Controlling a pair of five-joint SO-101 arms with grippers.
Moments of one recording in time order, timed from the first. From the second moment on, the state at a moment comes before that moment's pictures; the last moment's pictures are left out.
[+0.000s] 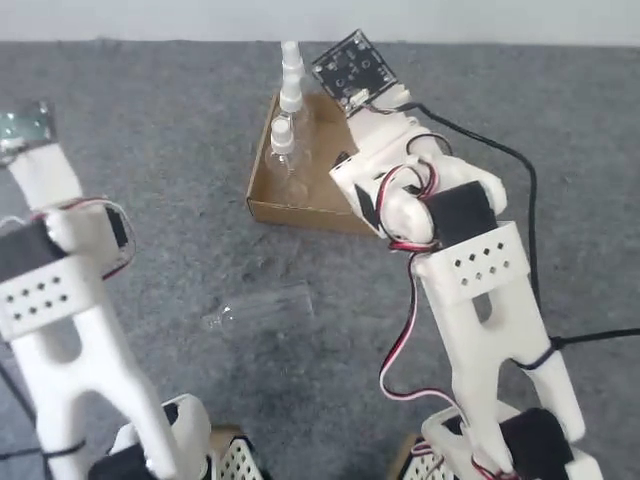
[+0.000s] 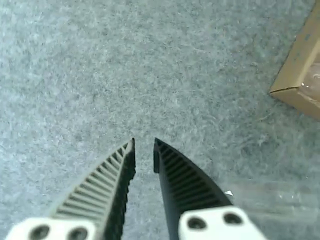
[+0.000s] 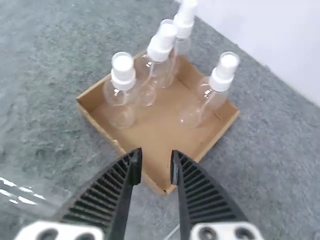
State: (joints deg) left arm -30.2 -31.0 22.1 86.5 1.5; right arm -27.8 -19.8 -0.8 70.7 15.9
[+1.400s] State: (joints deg) left arm -41.8 -33.9 40.1 69.3 8.1; right arm -64.5 2.5 8.5 73.8 20.4
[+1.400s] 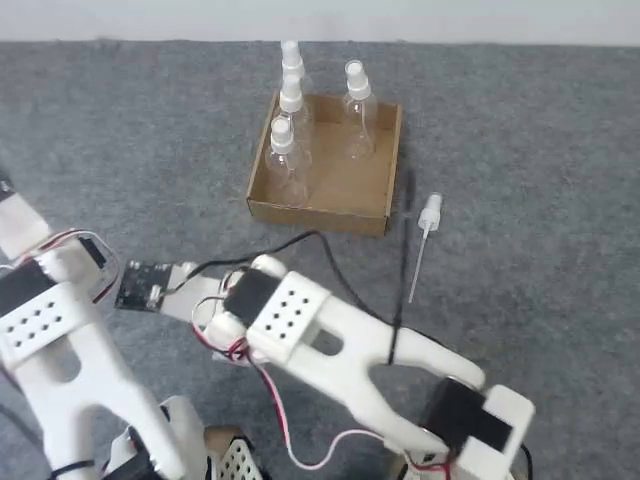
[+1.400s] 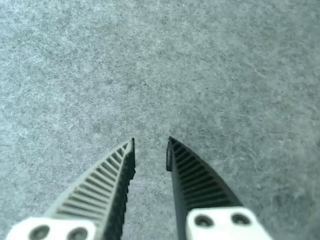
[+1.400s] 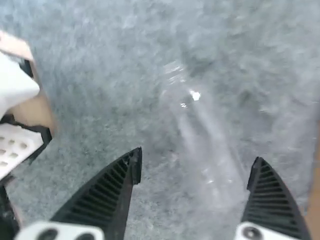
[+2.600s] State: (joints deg) left arm -42.8 -33.9 40.1 69.3 8.1; right arm -60.6 17.8 8.4 62.4 32.7
